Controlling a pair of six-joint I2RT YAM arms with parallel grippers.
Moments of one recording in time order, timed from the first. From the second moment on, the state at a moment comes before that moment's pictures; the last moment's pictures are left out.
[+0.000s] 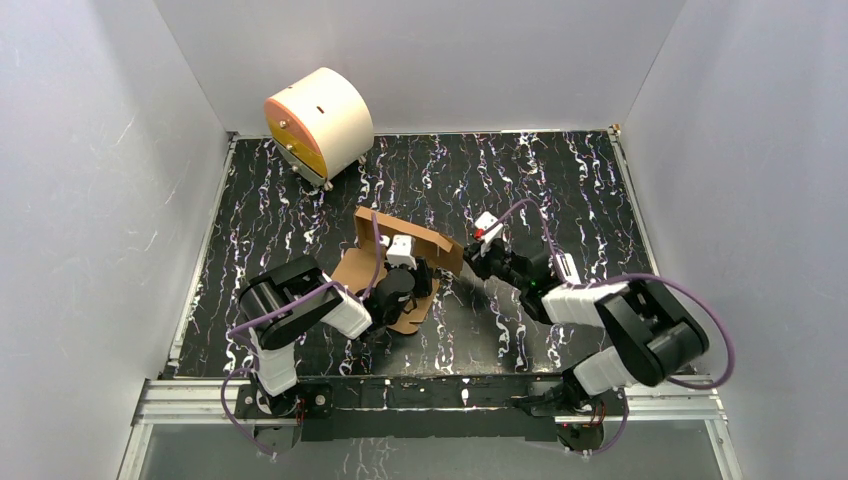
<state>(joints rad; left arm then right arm) -0.95 1.84 0.52 0.95 -0.52 -0.50 0.56 1.39 0.37 0.78 -0.24 -0.18</state>
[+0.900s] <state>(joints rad) -0.92 1.73 0.44 0.90 -0.39 -0.53 0.56 1.63 0.39 1.03 -0.43 -0.11</state>
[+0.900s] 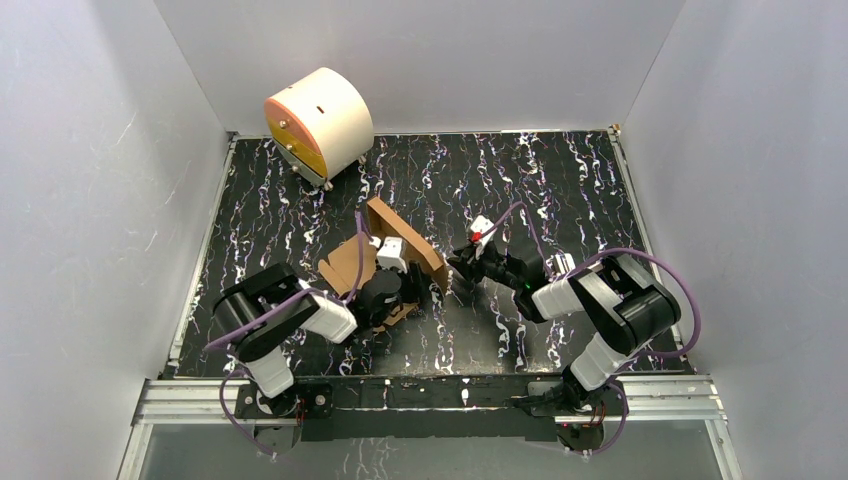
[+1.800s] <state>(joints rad) -0.86 1.29 0.32 0.83 -0.17 -0.68 0.56 1.64 0.35 1.07 -0.47 -0.04</state>
